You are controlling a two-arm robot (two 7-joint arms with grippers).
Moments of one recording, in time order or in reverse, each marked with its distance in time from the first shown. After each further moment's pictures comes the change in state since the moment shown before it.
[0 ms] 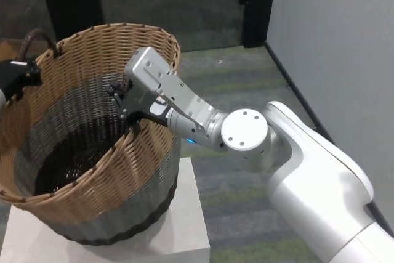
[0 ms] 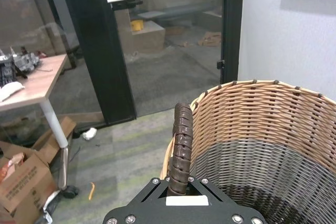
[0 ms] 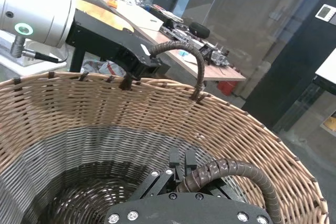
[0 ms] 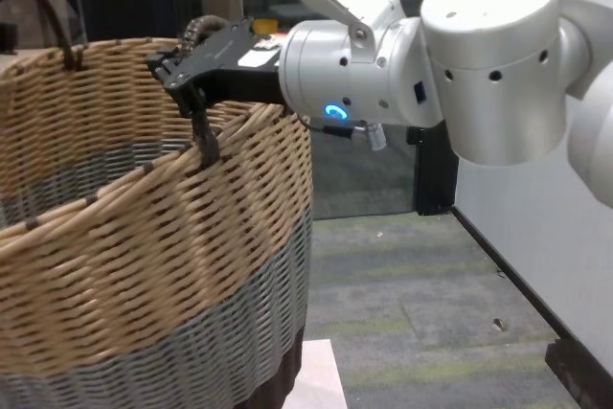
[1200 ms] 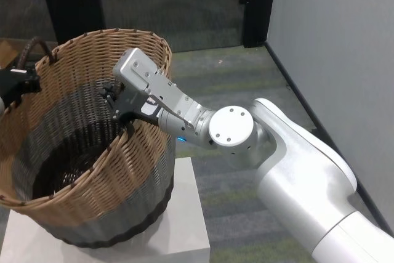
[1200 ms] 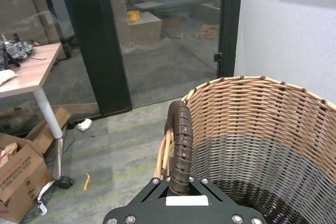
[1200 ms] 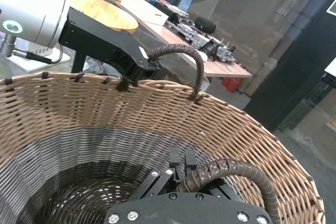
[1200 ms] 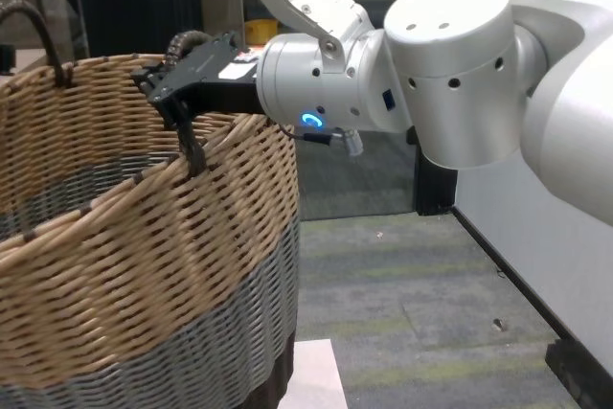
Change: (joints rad) left arm -0.004 -0.022 -0.030 0.046 0.023 0.002 -0.053; right arm 0.052 -0.050 -0.005 0.122 -0.019 -0.033 0.005
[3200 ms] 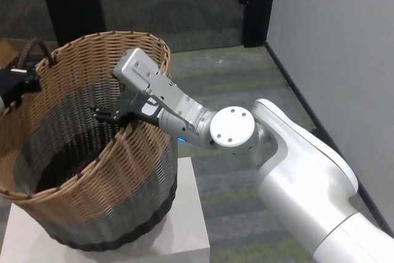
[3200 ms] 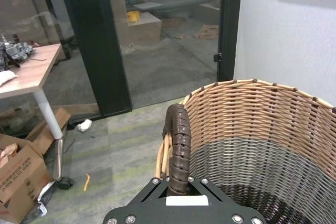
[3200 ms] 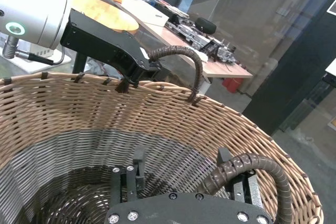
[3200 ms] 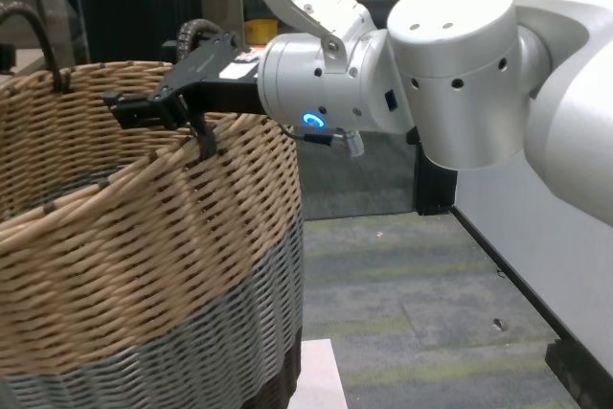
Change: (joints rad) left arm 0.002 0.002 0.002 -0.004 -0.002 0.000 0.002; right arm -0.004 0.003 0.002 -0.008 0.004 0.002 0.003
